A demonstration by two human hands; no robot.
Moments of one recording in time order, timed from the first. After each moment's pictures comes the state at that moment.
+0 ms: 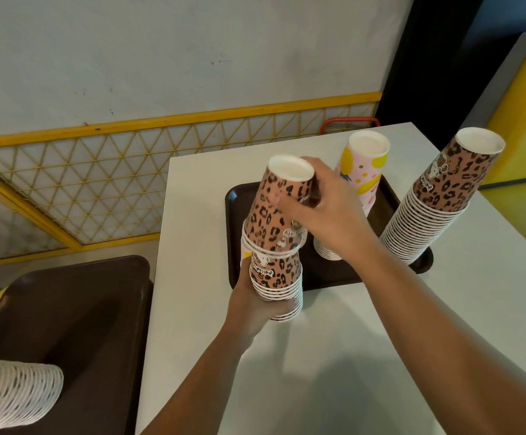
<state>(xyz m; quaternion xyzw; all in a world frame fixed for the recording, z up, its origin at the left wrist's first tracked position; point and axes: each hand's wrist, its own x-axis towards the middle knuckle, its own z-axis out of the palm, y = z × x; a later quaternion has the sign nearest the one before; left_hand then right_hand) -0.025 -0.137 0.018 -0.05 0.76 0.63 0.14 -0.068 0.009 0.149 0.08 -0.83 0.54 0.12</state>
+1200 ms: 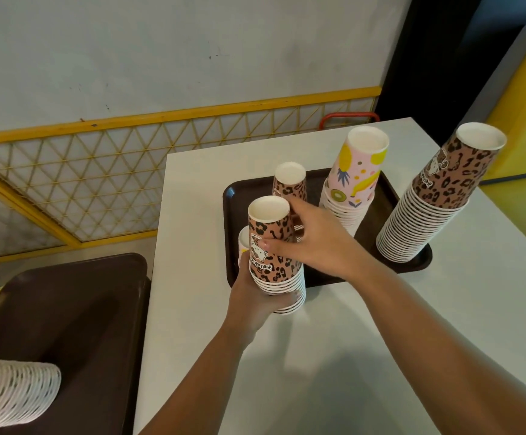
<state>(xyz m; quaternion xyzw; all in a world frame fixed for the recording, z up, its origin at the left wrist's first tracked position) -0.029 -0.131 0.018 -0.04 0.77 0.63 0.12 -0.060 0.011 0.122 0.12 -0.88 0.46 -0.04</state>
